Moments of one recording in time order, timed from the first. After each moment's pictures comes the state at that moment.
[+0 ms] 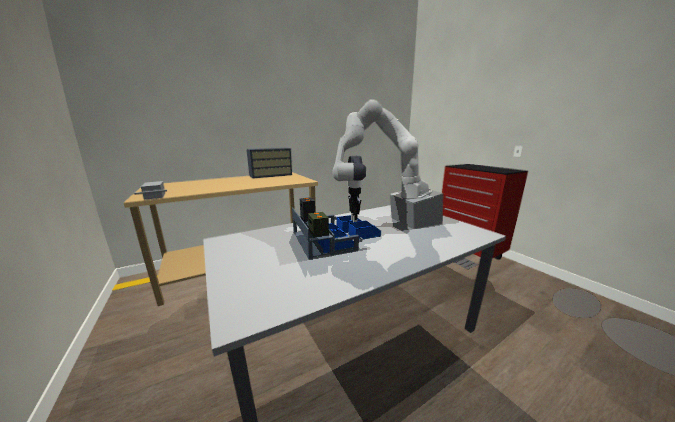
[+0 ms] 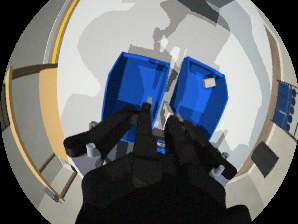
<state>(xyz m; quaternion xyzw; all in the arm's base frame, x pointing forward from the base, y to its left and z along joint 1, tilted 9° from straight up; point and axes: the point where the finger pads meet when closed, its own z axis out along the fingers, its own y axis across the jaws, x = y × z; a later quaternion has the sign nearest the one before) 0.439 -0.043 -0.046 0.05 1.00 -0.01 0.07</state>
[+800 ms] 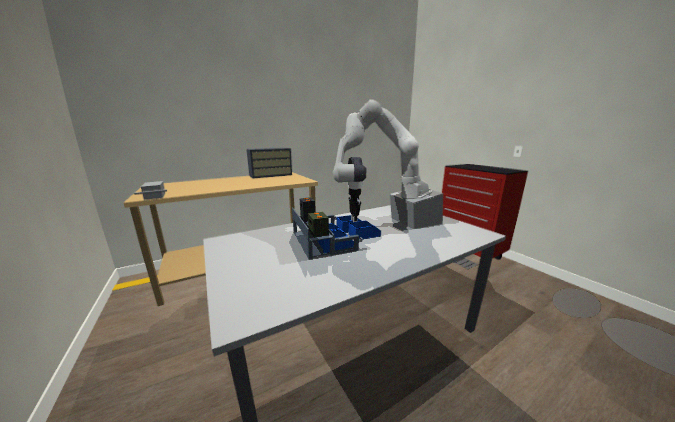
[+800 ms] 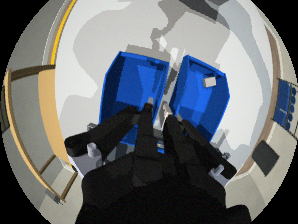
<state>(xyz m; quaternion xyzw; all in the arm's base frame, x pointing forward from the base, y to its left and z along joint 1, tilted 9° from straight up) 0.440 -0.041 -0.053 0.05 1.00 0.00 0.07</state>
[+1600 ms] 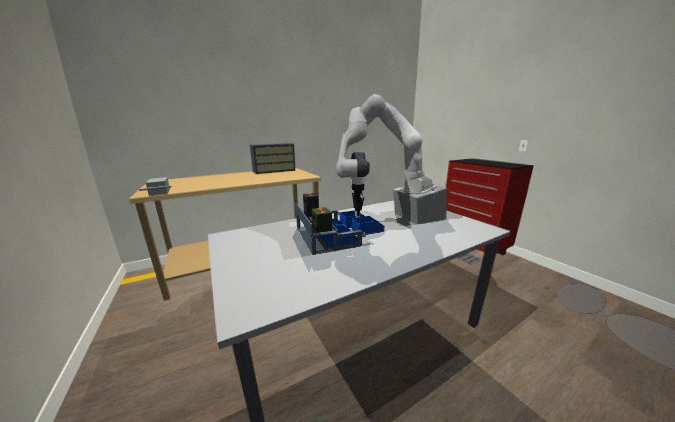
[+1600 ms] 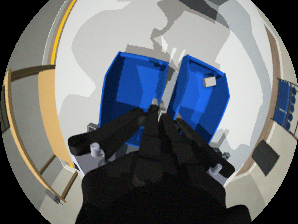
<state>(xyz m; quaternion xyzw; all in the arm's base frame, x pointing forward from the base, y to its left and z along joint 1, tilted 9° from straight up) 0.441 -0.041 -0.053 0.05 1.00 0.00 0.07</state>
